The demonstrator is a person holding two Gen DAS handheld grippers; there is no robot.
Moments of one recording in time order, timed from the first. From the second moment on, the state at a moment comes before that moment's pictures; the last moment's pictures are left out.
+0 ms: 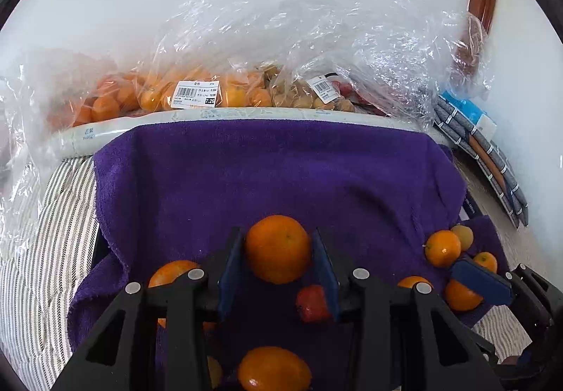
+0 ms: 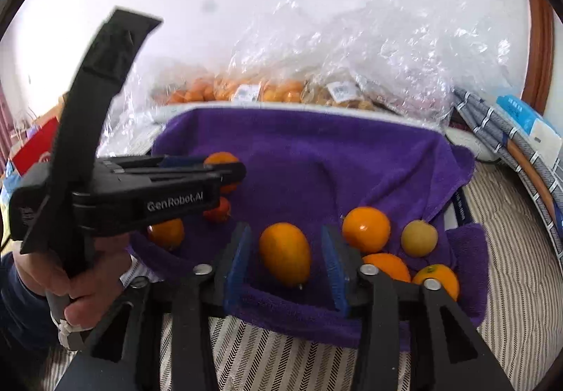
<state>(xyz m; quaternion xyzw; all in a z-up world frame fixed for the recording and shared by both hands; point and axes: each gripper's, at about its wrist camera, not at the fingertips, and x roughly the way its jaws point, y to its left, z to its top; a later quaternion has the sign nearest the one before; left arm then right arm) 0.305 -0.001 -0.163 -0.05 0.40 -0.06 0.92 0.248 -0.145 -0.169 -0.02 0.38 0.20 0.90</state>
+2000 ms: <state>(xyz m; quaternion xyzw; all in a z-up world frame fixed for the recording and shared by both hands) 0.035 -0.004 -0.028 -0.02 0.31 0.02 0.95 0.048 -0.225 -0.010 0.04 0.36 0.07 0.93</state>
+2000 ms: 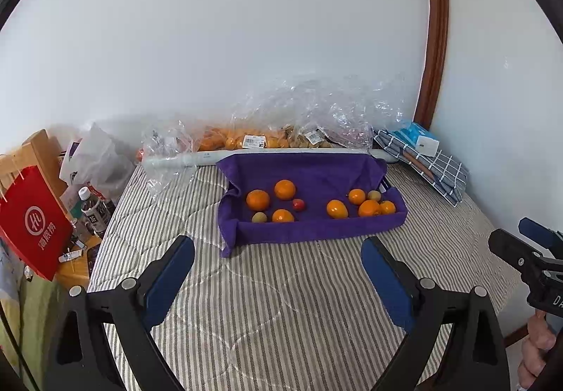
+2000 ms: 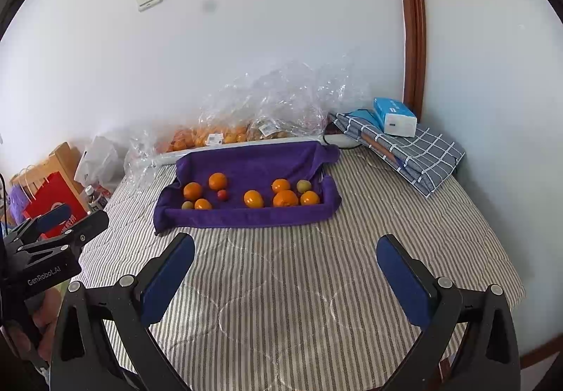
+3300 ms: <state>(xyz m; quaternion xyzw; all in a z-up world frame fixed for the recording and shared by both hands) 0.035 -0.002 -0.028 -0.02 0.31 0.01 0.95 0.044 -0.226 -0.011 0.04 0.36 0.07 0.93</state>
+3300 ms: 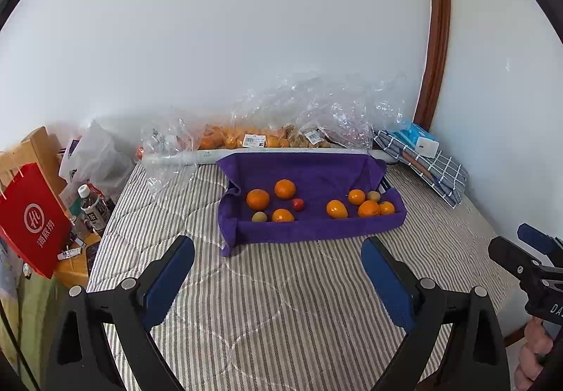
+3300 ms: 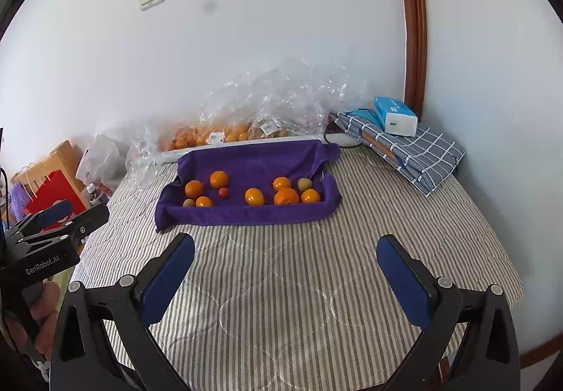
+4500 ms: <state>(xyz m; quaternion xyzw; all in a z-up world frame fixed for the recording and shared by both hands) 0.032 -0.008 -0.025 -0.02 0.31 0.01 0.95 0.043 -0.228 -0.009 0.04 0.36 0.07 0.93</state>
